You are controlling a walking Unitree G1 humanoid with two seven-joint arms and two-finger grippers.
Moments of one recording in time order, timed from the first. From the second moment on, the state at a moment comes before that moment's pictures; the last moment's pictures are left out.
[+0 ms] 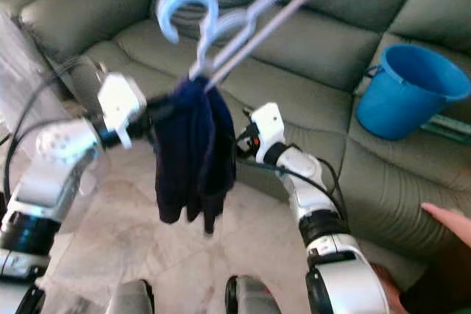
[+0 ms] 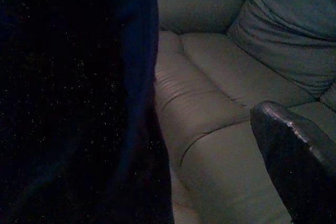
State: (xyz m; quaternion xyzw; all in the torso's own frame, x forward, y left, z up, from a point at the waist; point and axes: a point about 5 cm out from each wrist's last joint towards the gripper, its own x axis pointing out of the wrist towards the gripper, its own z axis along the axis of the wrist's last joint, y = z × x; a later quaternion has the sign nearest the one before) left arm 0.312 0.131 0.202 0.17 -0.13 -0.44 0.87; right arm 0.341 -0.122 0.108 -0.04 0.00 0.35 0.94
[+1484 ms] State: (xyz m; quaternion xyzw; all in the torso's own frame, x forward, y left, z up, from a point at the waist) left arm 0.325 0.138 0.201 0.17 -0.13 -0.38 0.90; right arm 0.320 -0.132 0.122 -0.09 -0.06 0.28 0.96
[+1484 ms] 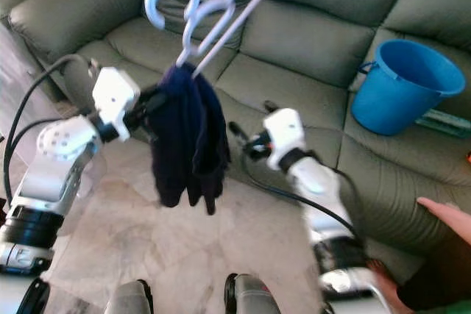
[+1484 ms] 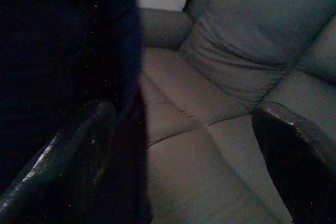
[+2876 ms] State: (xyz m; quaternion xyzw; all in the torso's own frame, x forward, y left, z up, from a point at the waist) left arm 0.322 0.154 0.208 0.14 -0.09 -0.39 0.91; right arm 0.346 -0.265 0.135 -0.07 -0.01 -0.09 0.99
